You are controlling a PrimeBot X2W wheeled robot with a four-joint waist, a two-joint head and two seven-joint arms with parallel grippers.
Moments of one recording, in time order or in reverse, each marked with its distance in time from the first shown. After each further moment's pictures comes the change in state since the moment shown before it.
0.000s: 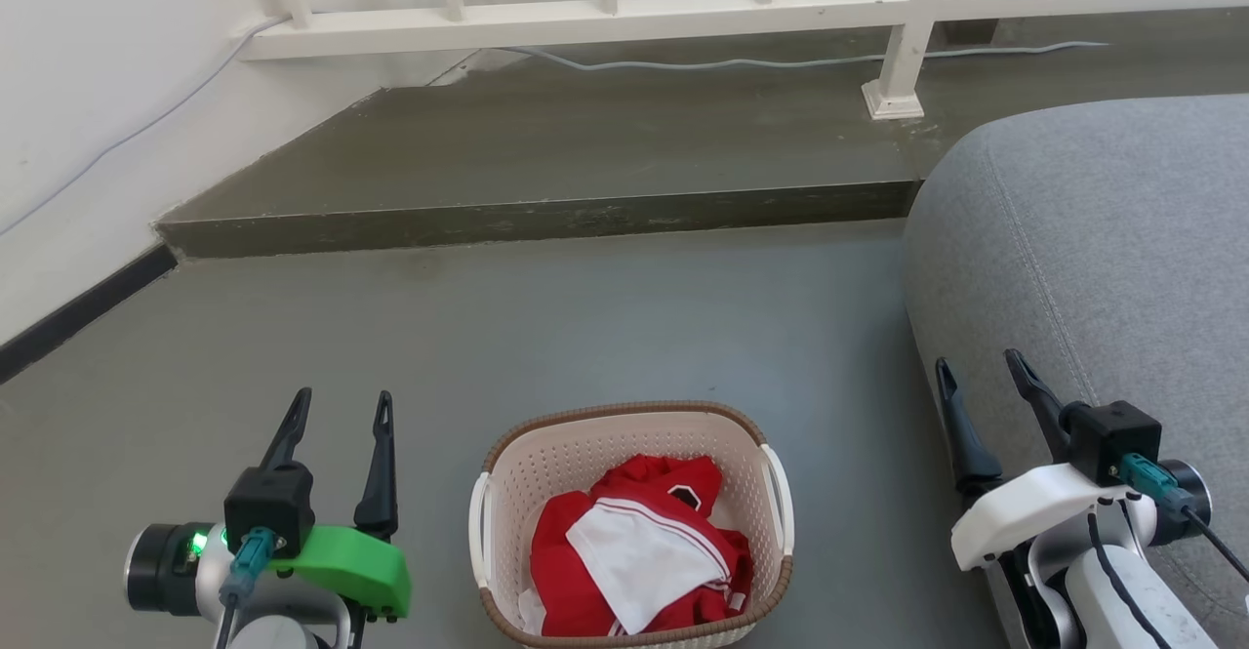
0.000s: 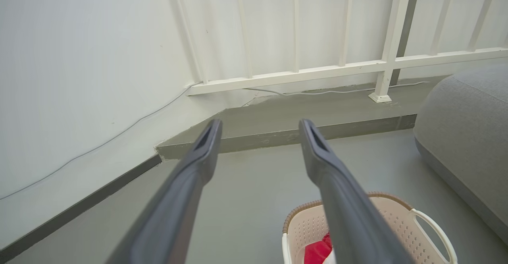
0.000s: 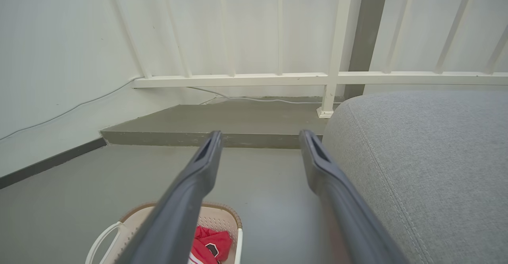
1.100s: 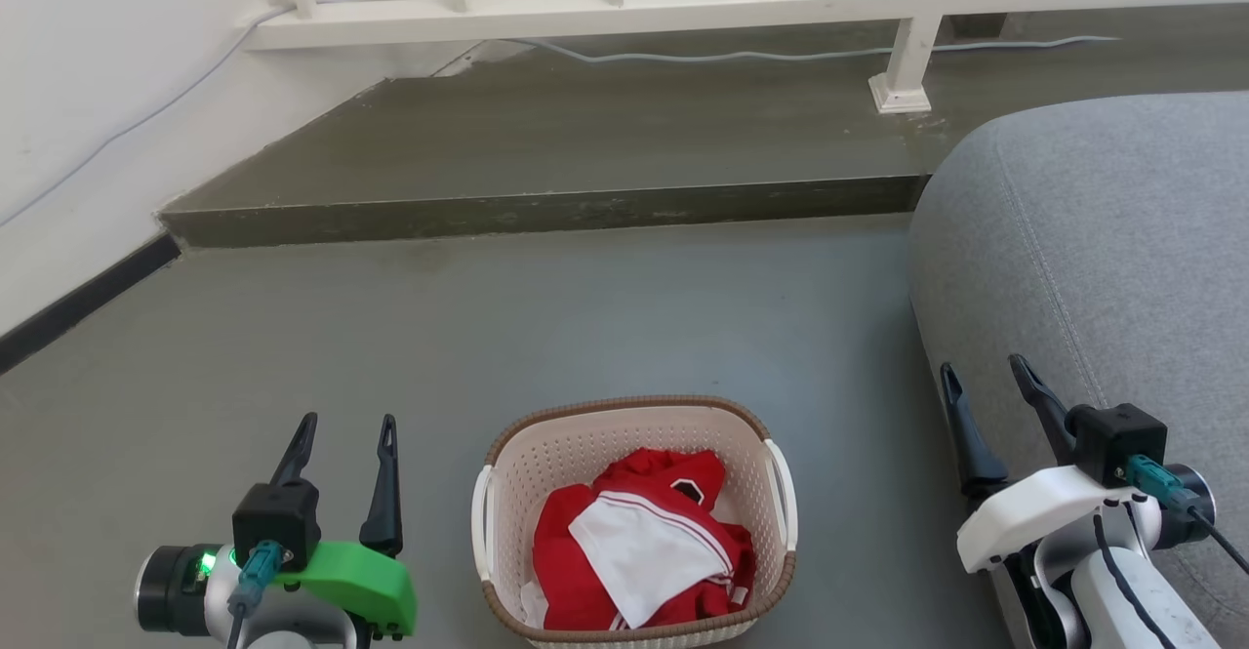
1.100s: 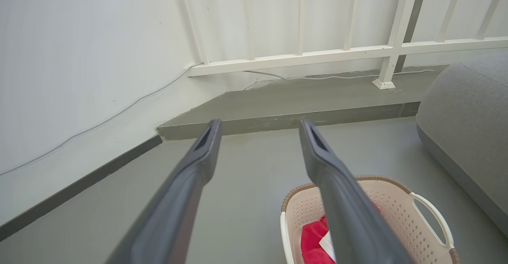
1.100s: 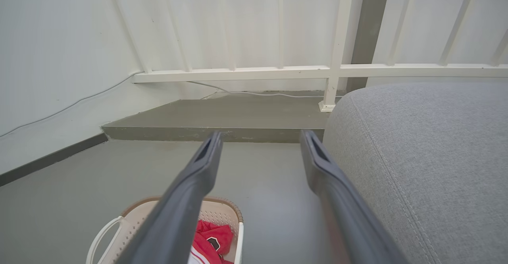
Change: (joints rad) left arm 0.017 -0.012 0.001 0.044 -0.014 0.000 0.000; right arm 0.000 0.009 -0.028 0.025 -0.008 0.028 0.000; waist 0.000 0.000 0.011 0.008
